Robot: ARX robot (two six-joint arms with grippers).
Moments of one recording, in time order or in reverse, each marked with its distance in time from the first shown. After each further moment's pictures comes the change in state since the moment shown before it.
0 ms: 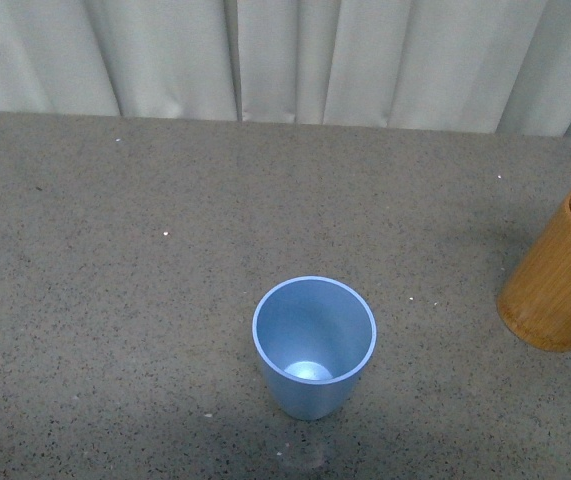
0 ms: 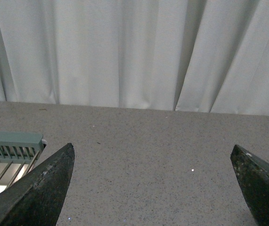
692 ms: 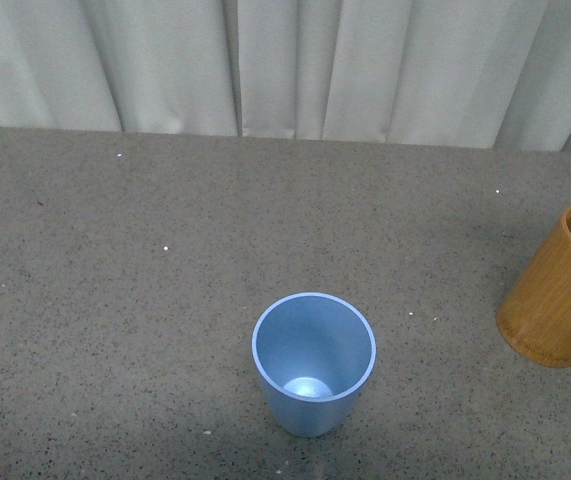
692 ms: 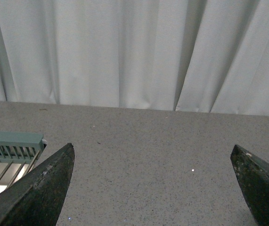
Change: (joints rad) left arm 0.000 0.000 0.000 0.000 0.000 0.000; right arm -0.023 -0.211 0.063 -0.128 -0.049 0.037
